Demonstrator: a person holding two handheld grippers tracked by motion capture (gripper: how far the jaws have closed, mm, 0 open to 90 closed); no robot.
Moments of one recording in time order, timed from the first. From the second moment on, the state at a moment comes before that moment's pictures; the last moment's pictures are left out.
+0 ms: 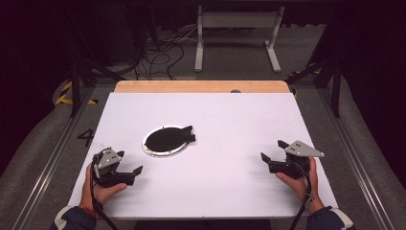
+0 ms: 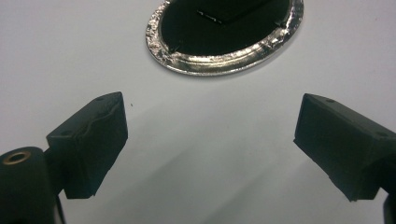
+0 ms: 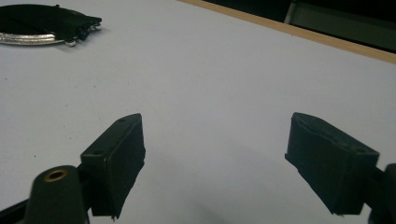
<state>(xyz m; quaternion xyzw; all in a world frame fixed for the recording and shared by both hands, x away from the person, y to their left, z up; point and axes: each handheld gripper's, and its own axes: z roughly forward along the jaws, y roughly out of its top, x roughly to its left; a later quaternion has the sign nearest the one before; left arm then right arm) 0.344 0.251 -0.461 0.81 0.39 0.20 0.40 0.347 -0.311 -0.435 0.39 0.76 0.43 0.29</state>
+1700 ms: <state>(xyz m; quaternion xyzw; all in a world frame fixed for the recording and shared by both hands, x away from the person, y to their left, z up) 0.443 0.251 -0.466 0.83 0.39 0.10 0.38 0.459 -0.122 -0.445 0.33 0.84 0.40 0.17</state>
